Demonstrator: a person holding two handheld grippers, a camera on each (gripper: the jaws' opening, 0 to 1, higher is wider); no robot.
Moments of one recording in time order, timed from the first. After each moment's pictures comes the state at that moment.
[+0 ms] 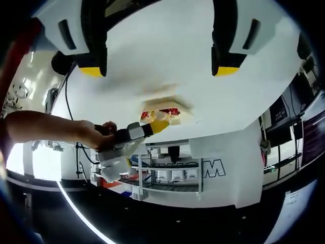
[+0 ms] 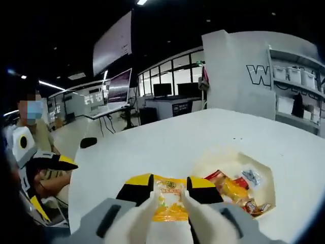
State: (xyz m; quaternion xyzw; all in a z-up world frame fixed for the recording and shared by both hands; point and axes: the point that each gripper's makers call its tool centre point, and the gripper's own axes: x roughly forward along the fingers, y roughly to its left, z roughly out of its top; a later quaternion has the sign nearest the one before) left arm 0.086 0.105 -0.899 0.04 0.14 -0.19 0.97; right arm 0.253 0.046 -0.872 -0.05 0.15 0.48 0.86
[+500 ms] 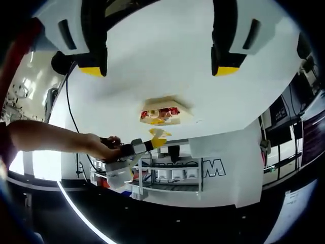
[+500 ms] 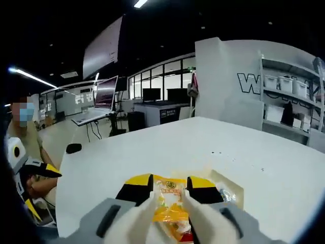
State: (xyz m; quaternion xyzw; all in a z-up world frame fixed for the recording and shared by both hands) left arm 0.086 0.107 -0.897 0.04 0.14 -0.19 0.97; right arm 0.305 0.021 -0.849 -0.07 0.14 0.44 0.88
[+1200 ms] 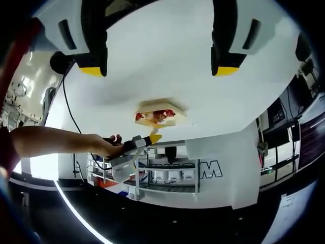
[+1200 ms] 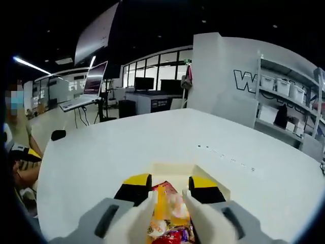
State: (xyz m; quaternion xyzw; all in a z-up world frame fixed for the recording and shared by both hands) left arm 0.088 0.119 -0.901 0.03 0.15 -0.18 0.97; right arm 0.346 0.008 -0.875 -0.11 0.15 0.41 0.89
